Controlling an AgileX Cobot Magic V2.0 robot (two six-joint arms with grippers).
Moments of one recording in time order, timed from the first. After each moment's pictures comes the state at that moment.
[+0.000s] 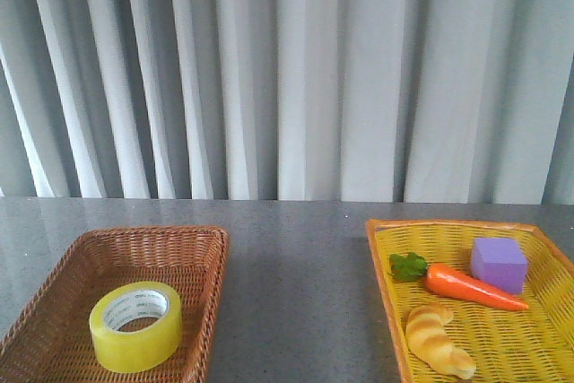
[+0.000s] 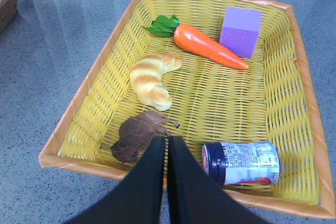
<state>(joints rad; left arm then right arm) -0.14 0.55 -0.66 -0.02 0.72 0.08 0.45 0.62 -0.71 -0.46 0.76 0.48</state>
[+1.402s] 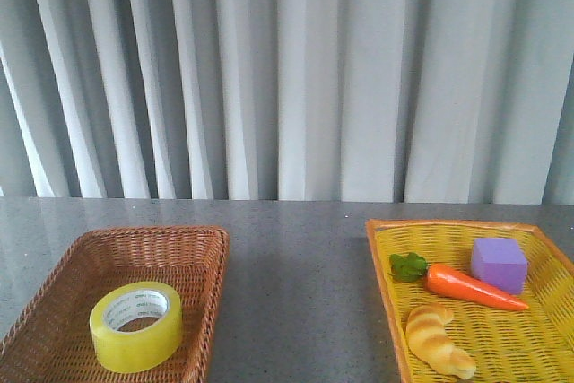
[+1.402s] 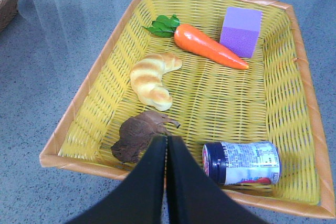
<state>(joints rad) -0.14 0.12 0.00 -0.02 0.04 0.04 0.45 0.62 -0.71 -0.46 0.76 0.48</state>
